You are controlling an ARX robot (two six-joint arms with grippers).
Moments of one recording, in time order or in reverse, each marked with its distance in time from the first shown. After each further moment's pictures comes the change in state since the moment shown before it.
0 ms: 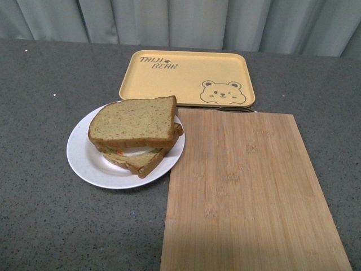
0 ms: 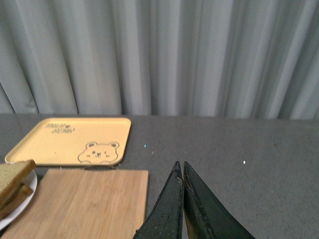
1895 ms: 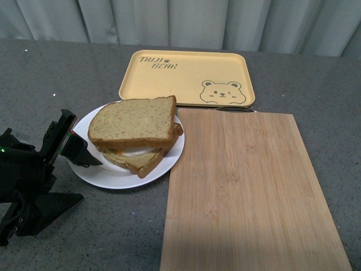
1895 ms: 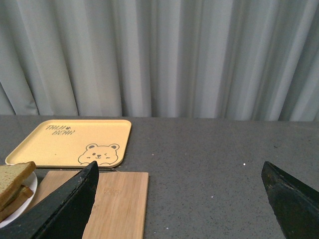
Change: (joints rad) left arm -0.127 1.963 0.573 0.429 0.307 -1.102; right arm 0.000 -0.002 0.000 -0.005 0.000 0.000
